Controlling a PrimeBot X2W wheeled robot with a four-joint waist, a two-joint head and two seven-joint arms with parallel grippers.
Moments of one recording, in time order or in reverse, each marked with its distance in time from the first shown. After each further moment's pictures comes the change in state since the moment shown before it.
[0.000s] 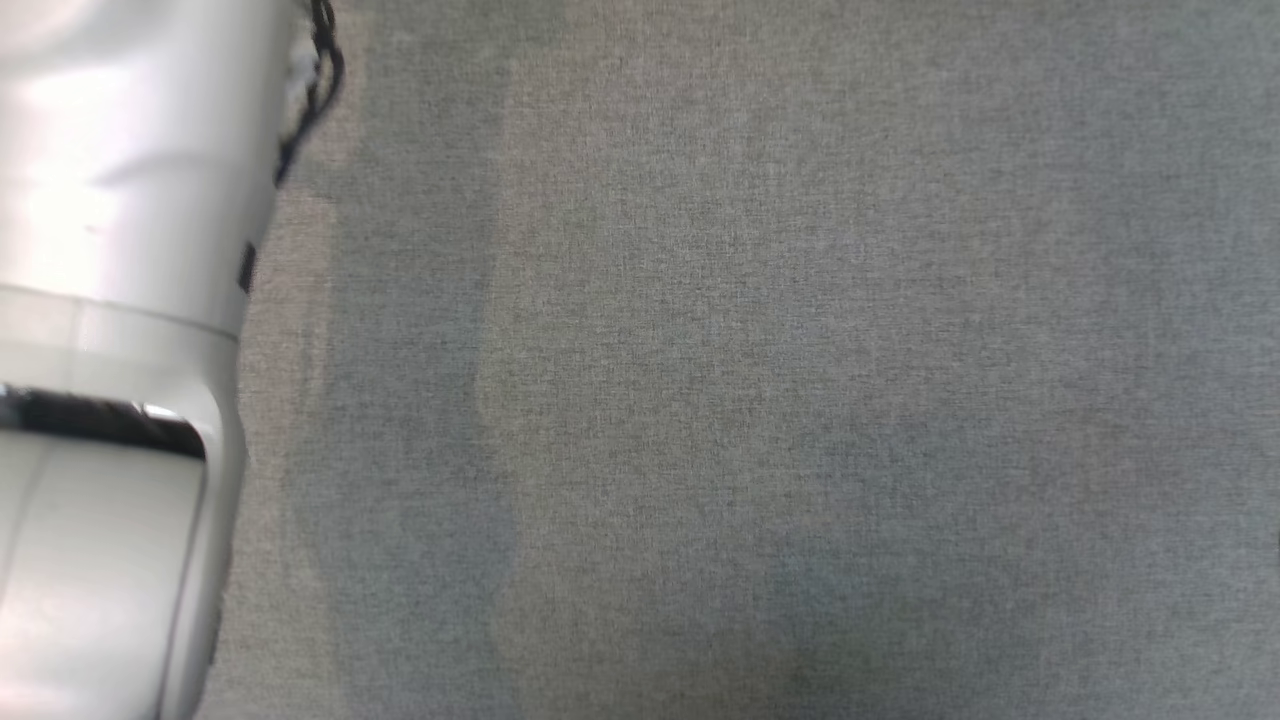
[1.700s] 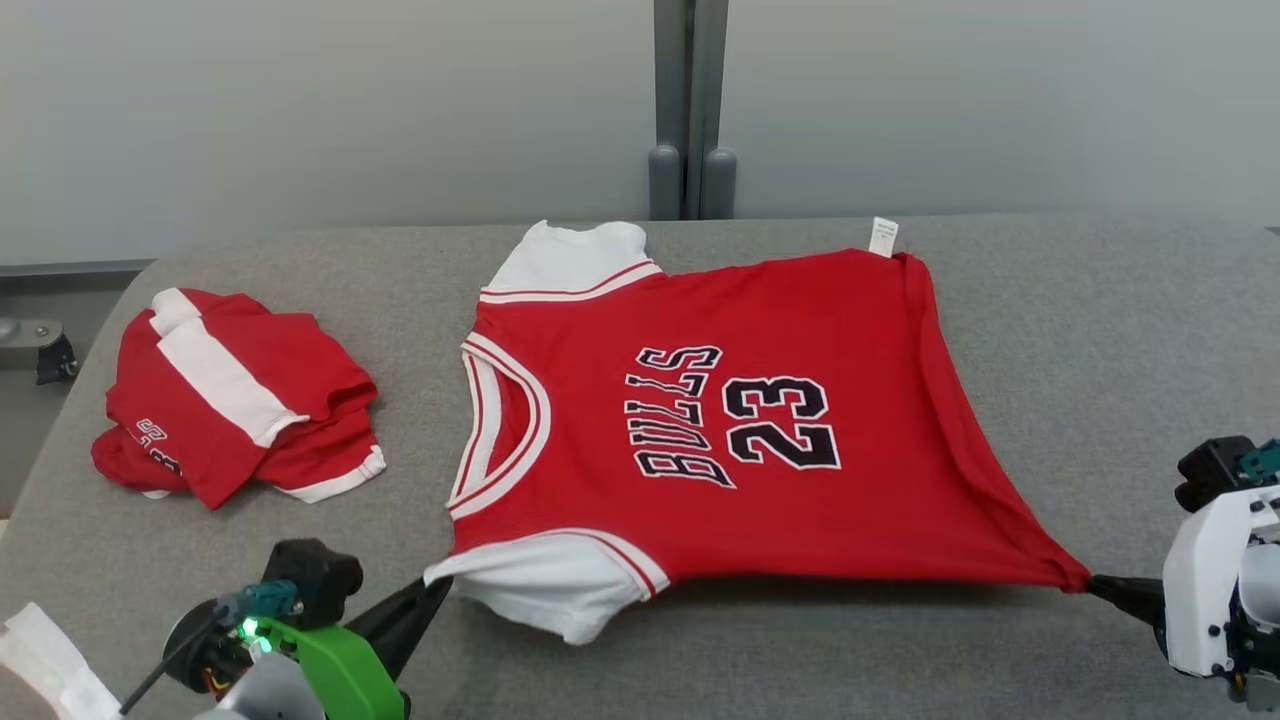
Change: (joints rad) left arm 1.293 0.598 -0.416 -0.908 -0.151 0.047 0.358; right arm 0.689 -0.373 0.674 -0.329 0.535 0.000 0.487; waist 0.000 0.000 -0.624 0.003
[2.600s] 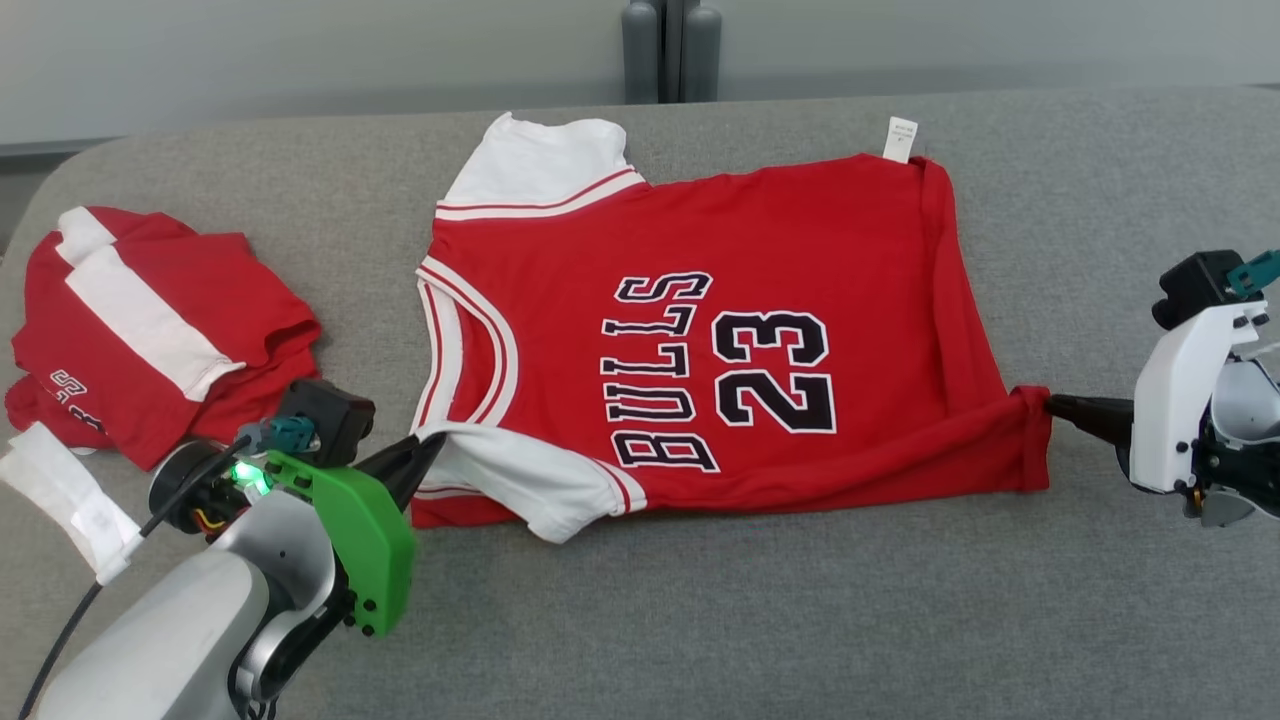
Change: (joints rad) left arm -0.239 -0.036 -0.006 0.035 0.039 0.031 0.169; right arm -0.223 0.064 -0.096 0.020 0.008 0.000 0.134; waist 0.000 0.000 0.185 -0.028
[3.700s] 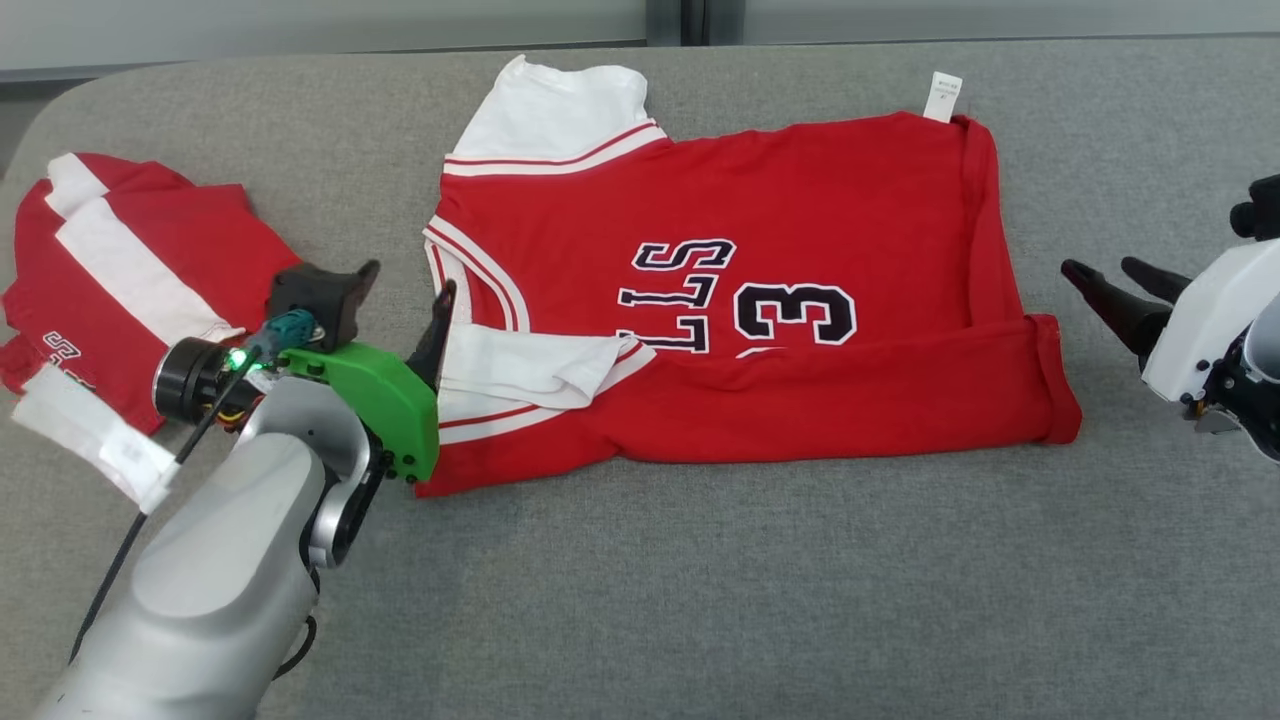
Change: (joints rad) left arm -0.215 -0.223 0.028 0.372 0.105 0.100 -0.252; right arm -0.060 0.089 -0.077 0.186 -0.042 0.000 -0.294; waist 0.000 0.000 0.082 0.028
